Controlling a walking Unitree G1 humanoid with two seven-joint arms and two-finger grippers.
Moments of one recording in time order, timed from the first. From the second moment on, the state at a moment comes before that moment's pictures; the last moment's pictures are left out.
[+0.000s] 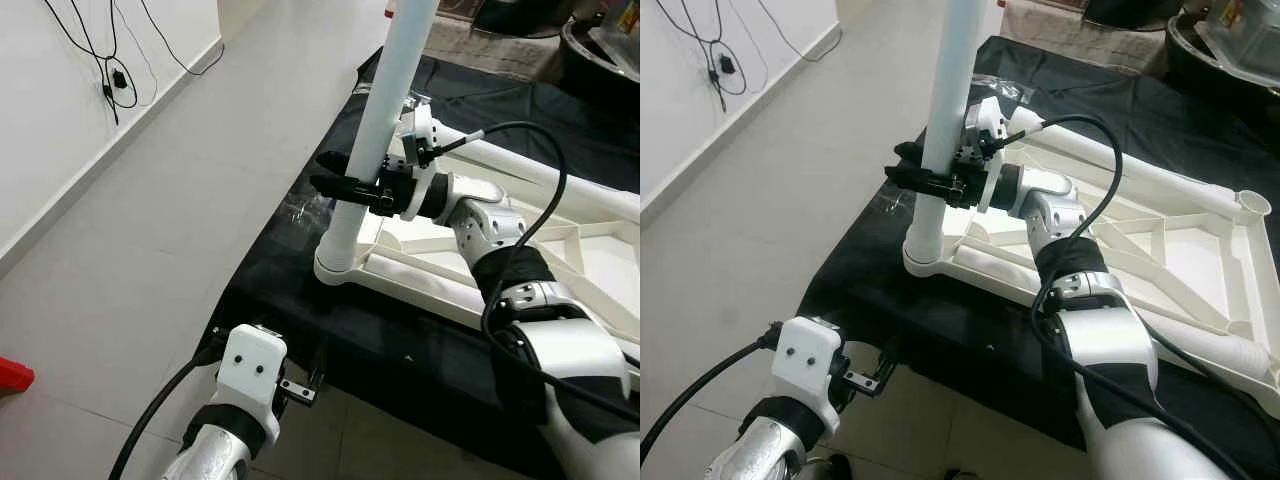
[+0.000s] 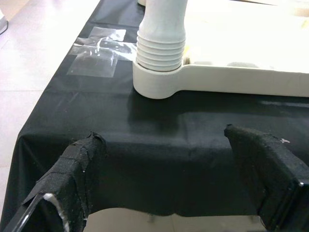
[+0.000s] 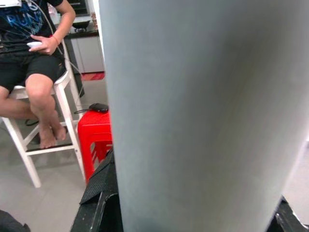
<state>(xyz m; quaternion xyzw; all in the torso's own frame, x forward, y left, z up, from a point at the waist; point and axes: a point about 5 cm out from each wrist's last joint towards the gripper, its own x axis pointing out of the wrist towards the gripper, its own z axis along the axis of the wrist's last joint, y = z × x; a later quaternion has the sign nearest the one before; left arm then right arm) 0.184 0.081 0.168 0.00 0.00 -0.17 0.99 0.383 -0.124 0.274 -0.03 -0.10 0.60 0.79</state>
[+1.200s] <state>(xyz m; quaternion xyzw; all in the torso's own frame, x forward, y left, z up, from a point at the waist) 0.183 0.080 0.167 0.01 0.00 -0.18 0.98 0.379 -0.109 0.265 -0.08 -0.08 0.59 0.80</state>
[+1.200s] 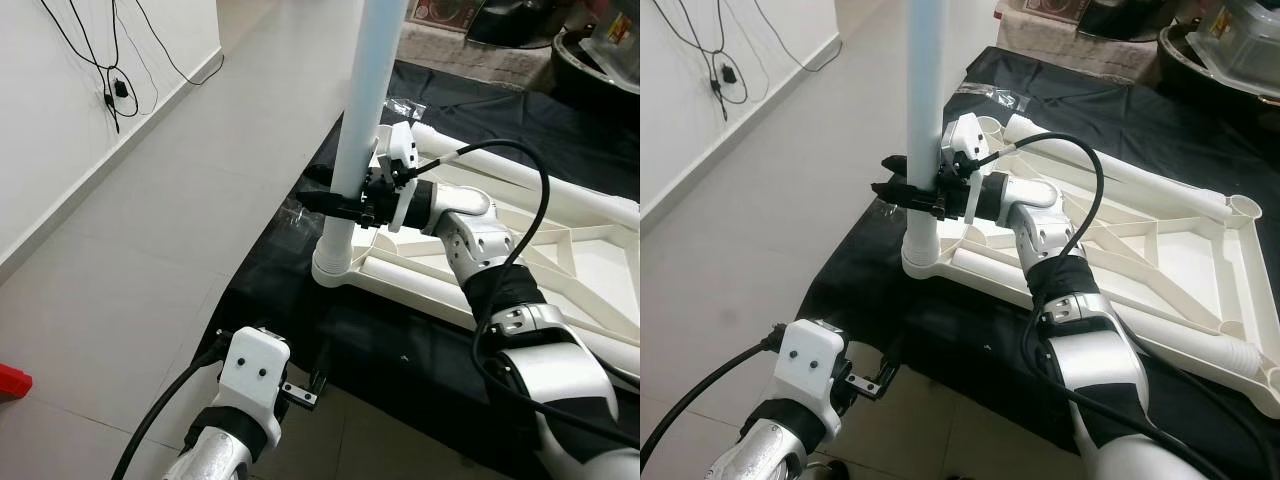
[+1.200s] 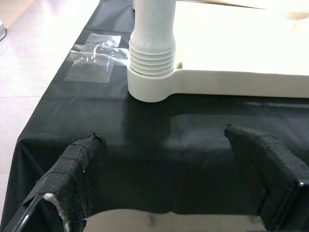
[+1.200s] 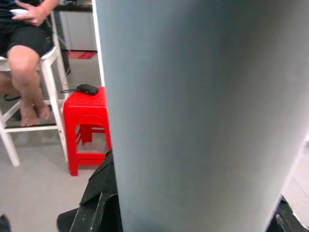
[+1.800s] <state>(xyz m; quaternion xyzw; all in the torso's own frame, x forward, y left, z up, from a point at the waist) 0.184 0.080 0.168 0.01 0.00 -0.18 0.98 0.390 -0.112 0.257 -0.01 -0.07 0.49 0.87</state>
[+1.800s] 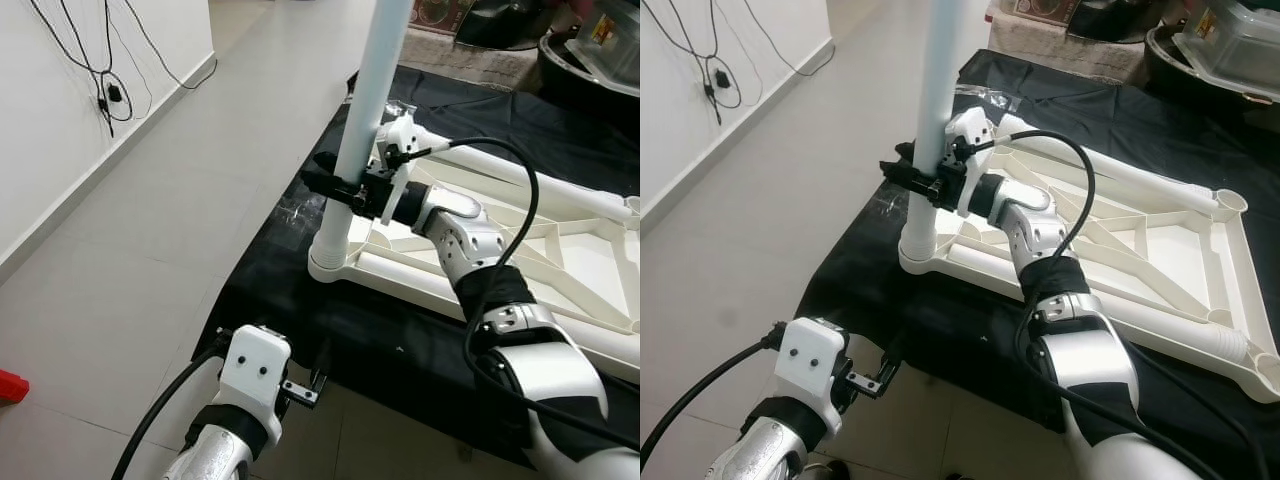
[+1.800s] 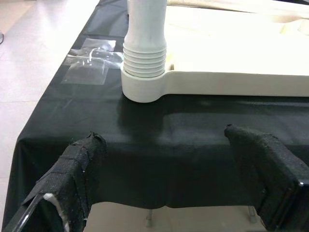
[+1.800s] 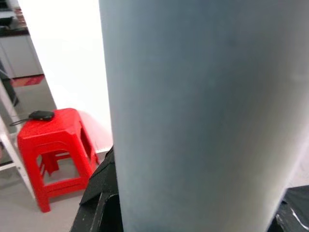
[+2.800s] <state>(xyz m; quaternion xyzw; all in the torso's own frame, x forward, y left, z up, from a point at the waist) 0.186 0.080 0.170 0.01 -0.01 -0.18 0.98 0.352 -0.106 0.251 0.03 -0.14 0.19 0.97</state>
